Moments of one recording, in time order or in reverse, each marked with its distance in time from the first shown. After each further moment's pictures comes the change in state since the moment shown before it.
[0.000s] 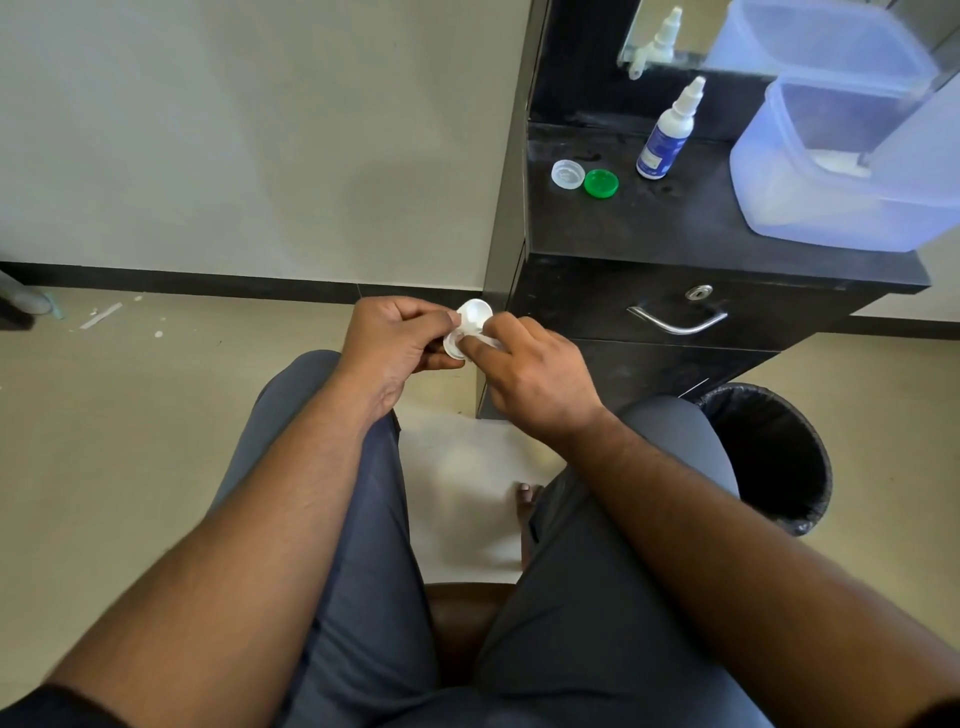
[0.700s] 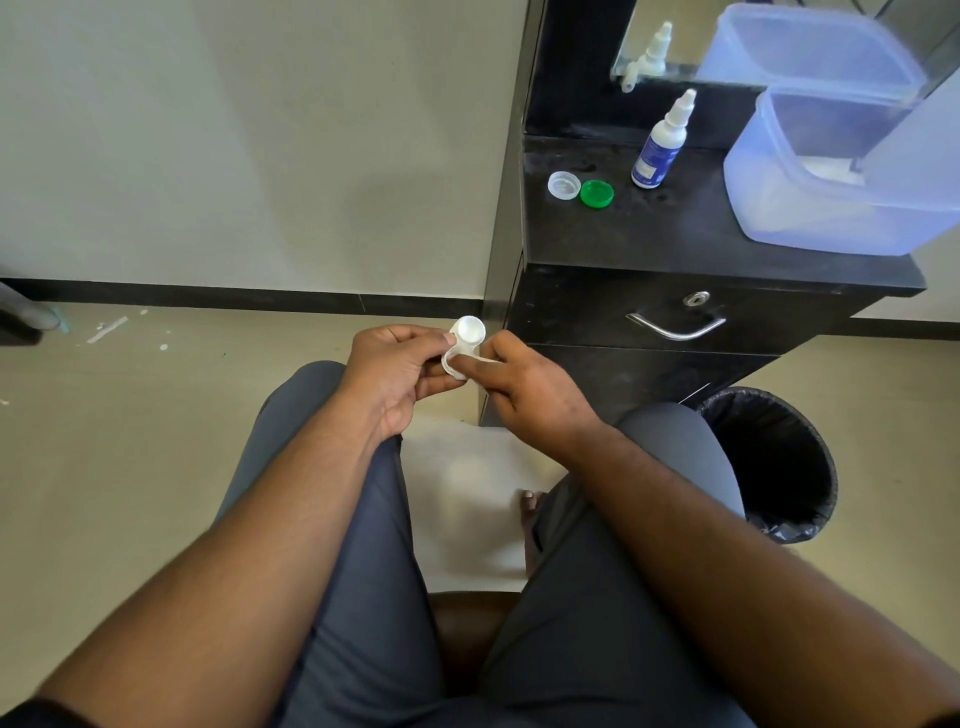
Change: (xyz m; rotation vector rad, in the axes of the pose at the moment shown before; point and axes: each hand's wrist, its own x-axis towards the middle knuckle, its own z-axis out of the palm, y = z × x) left_hand -0.005 -0.005 0.001 -0.134 0.045 -0.181; right_hand -0.003 -0.003 -0.002 0.311 -0.220 0.161
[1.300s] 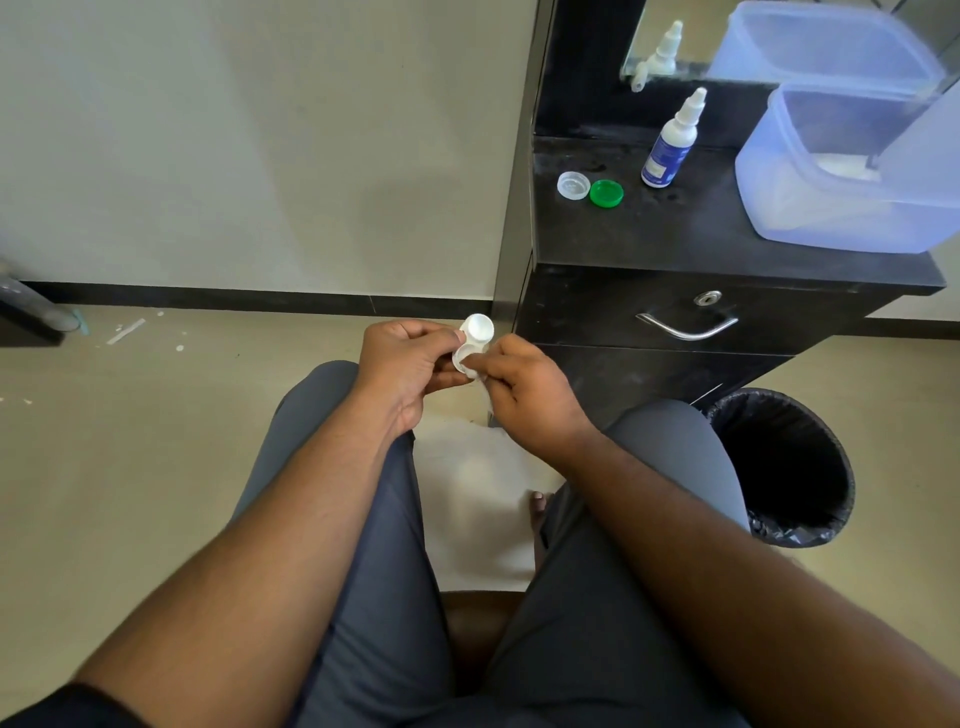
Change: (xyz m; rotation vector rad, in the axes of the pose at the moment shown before) left_hand 0.003 -0.002 0.003 0.060 0.042 0.077; right_hand 0.002 -0.012 0.009 0.241 0.080 0.180
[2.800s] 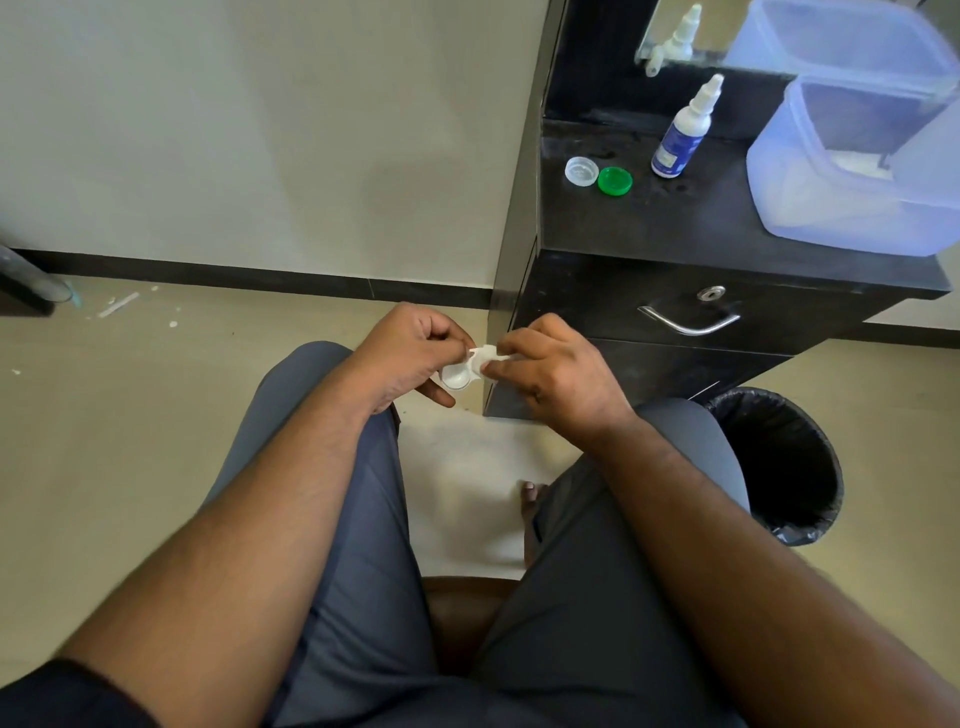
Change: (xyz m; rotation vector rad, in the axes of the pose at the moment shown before) left_hand 0.003 0.002 -0.016 0.515 -0.327 0.156; right_hand -0.002 0.028 -0.025 -0.365 0.042 -0.470
